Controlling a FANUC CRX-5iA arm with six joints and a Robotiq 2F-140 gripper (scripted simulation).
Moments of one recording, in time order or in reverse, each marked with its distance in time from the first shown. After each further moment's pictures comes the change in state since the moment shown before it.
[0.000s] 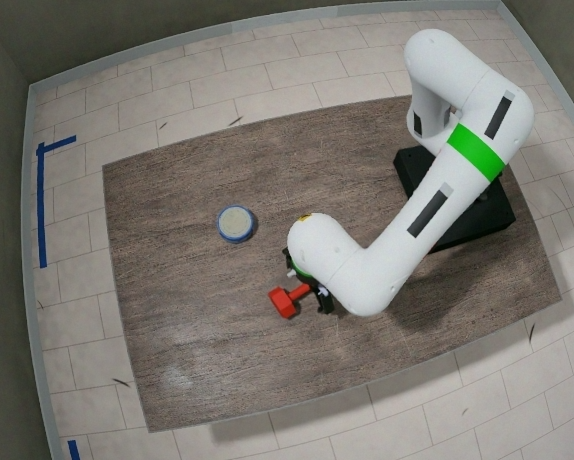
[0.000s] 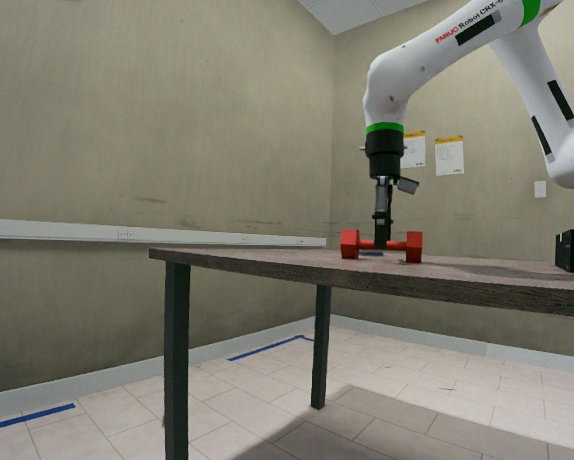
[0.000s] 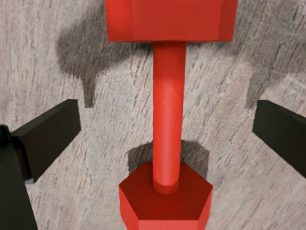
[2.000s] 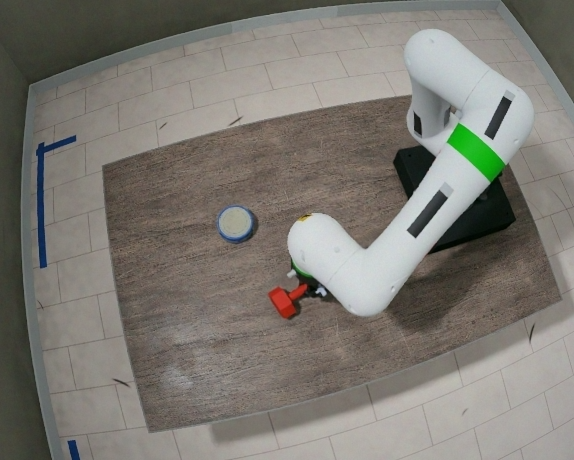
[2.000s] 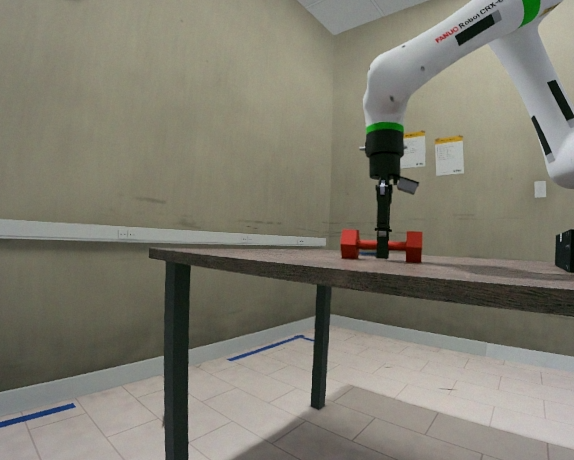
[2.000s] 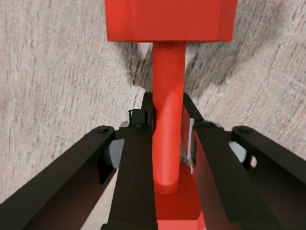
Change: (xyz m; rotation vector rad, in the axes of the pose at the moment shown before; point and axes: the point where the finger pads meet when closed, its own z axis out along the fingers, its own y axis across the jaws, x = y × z) arm 0.000 0.000 0.000 0.000 0.000 0.000
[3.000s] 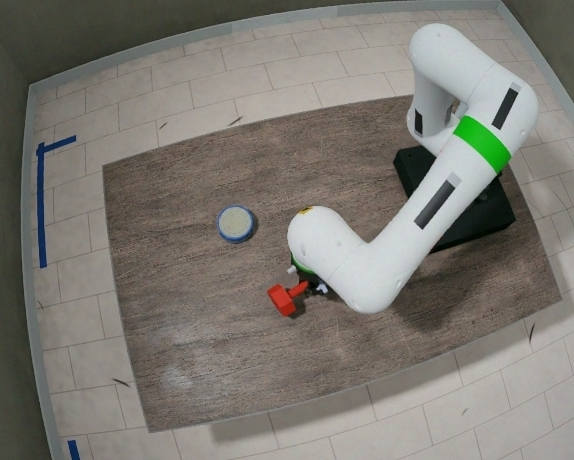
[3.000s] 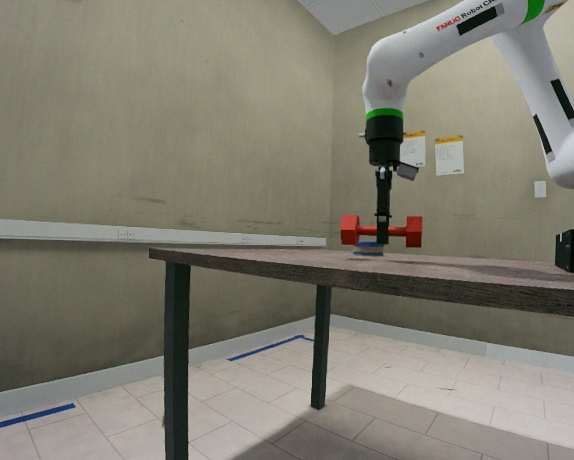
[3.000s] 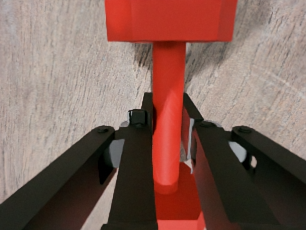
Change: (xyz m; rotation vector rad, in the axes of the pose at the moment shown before) arm -0.001 0.000 -0.035 0.000 -0.001 0.000
